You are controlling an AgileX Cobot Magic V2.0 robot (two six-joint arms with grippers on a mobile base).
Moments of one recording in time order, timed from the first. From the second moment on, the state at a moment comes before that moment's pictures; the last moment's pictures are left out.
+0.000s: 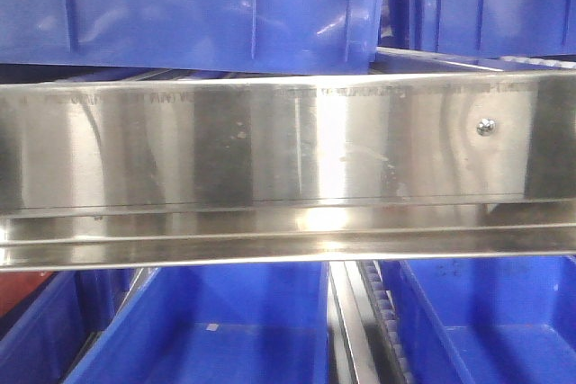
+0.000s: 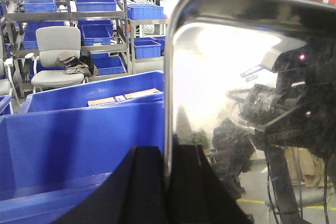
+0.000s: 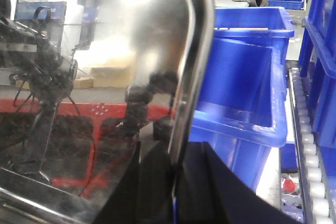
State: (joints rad) left arm -0.44 1.05 -1.13 0.47 0.15 -0.43; right arm 0.78 1.30 -1.35 -0.85 0.58 0.93
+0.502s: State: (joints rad) left arm -0.44 1.05 -1.13 0.47 0.14 -0.43; right arm 0.78 1.30 -1.35 -0.84 0.58 0.93
